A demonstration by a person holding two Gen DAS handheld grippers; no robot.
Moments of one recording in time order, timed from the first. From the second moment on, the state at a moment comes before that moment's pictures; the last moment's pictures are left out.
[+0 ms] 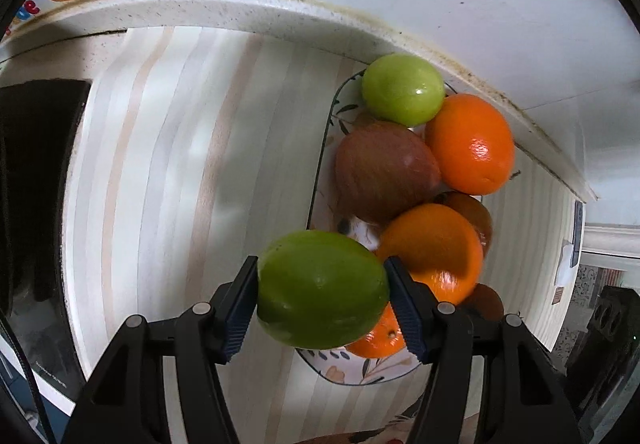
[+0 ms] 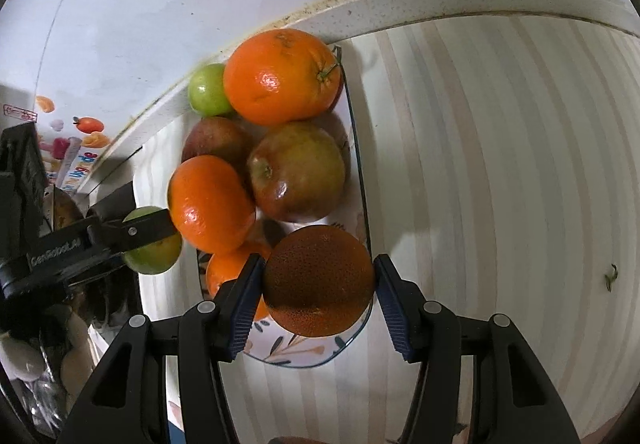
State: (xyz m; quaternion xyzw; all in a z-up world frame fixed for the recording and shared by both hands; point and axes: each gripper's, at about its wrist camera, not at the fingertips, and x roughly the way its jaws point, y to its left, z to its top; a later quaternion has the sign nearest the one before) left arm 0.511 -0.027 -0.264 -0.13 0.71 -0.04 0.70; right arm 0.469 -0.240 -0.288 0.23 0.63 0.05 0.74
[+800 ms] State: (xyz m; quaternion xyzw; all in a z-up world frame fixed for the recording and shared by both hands) left arm 0.501 -0.004 -0.286 -0.21 0.71 -0.05 0.67; right arm 0.464 -0.238 -0.299 0.25 0.63 0.05 0.74
